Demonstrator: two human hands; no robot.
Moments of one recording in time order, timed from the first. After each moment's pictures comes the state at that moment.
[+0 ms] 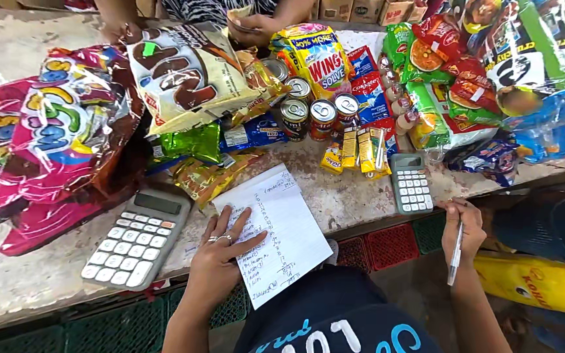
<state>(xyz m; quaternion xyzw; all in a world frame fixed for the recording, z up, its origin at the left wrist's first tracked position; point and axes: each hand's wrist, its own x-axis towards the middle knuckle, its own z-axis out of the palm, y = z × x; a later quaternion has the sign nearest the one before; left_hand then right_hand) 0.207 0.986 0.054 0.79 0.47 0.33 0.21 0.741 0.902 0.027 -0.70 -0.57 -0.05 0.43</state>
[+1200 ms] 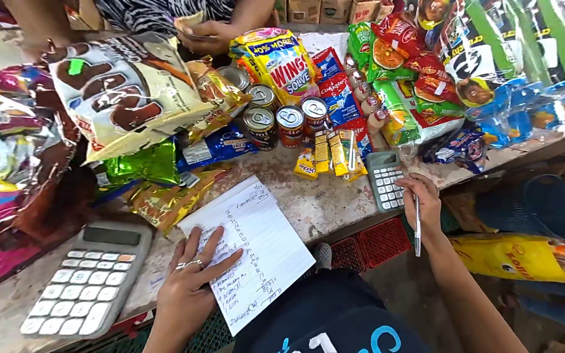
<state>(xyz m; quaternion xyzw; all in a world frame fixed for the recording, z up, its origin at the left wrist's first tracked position) 0.214 0.989 0.062 0.79 0.46 0.34 0.21 0.673 0.943 0.062 -0.70 -0.61 -0.06 0.38</state>
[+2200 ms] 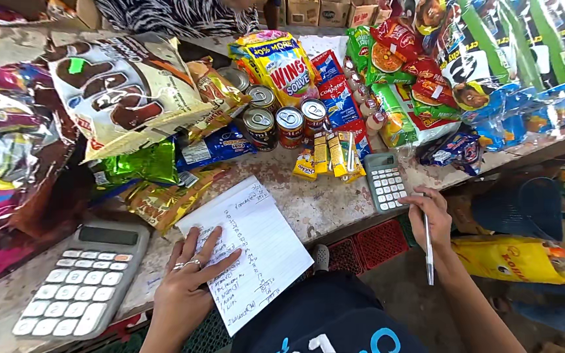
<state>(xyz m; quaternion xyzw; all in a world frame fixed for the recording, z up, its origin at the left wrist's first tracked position) 0.211 0.989 0.058 0.79 0.46 0.34 0.21 0.699 0.917 0.068 -0.68 -0.62 -0.04 0.39</state>
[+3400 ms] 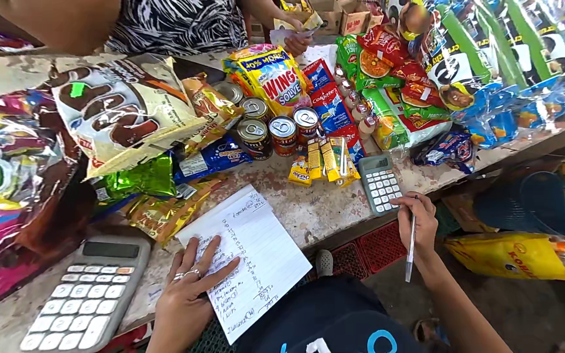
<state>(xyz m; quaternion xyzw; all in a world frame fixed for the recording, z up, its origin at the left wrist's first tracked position) 0.210 0.989 0.060 0.79 0.46 0.33 0.22 0.680 0.925 0.054 -0.71 -0.56 -0.06 0.44</state>
